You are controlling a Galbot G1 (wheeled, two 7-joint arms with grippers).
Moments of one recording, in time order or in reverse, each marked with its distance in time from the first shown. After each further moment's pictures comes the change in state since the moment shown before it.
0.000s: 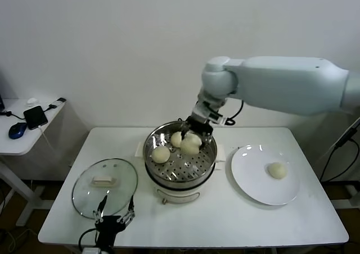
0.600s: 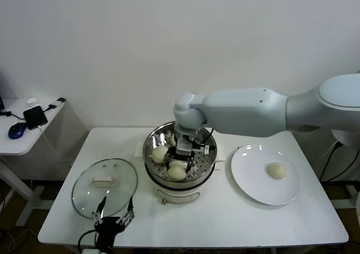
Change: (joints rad) left arm 0.006 -0.007 -0.005 0.004 0.000 -0.008 -0.003; right arm -0.198 0.123 0.013 -0.099 -0.196 0.140 0.064
